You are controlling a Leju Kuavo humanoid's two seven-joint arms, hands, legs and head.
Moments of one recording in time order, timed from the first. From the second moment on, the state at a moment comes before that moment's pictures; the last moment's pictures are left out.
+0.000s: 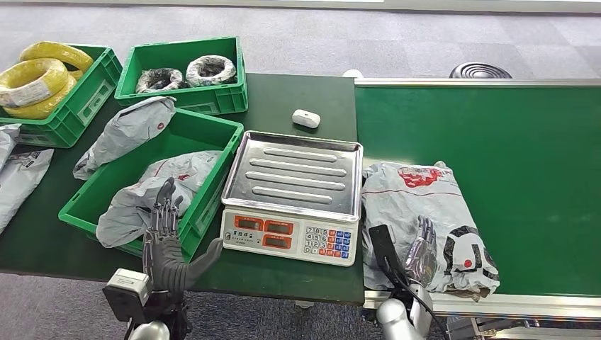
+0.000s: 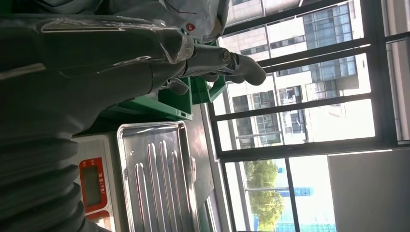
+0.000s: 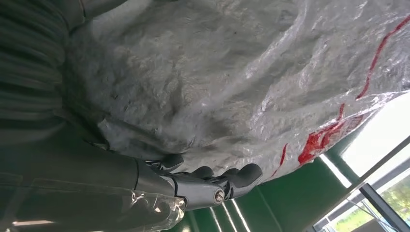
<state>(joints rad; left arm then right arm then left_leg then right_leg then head) 0.05 -0.19 -0.25 -1.63 -0.05 0.24 -0.62 -0.23 0.26 -0.25 -0.75 1.14 -0.70 -0.17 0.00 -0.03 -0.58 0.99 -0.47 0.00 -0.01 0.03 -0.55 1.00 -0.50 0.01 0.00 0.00</state>
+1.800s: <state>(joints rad) -0.03 -0.21 -0.22 -1.52 -0.05 0.24 -0.65 -0.12 0.35 -0.10 -1.62 0.84 -0.70 -0.62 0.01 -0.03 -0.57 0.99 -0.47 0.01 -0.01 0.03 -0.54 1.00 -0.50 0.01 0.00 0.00</state>
